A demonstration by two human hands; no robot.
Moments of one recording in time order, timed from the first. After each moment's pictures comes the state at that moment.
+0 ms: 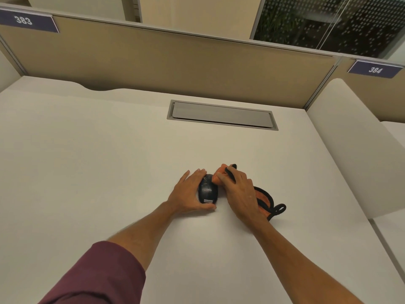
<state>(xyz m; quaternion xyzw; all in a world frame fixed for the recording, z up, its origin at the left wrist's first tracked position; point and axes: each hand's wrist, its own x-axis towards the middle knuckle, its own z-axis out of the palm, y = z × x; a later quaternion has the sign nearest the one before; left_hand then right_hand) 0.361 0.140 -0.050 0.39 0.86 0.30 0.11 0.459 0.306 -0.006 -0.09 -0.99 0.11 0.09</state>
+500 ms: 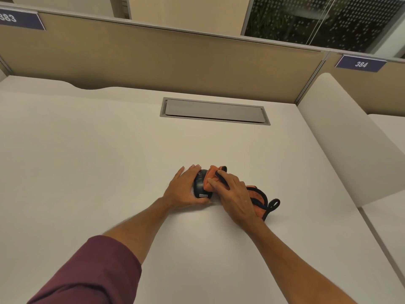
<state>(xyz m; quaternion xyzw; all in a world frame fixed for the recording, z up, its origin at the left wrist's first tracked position) 0.361 0.141 -0.053 0.39 0.86 0.31 0.11 0.489 0.300 -0.018 -0.02 -0.99 0.08 0.12</state>
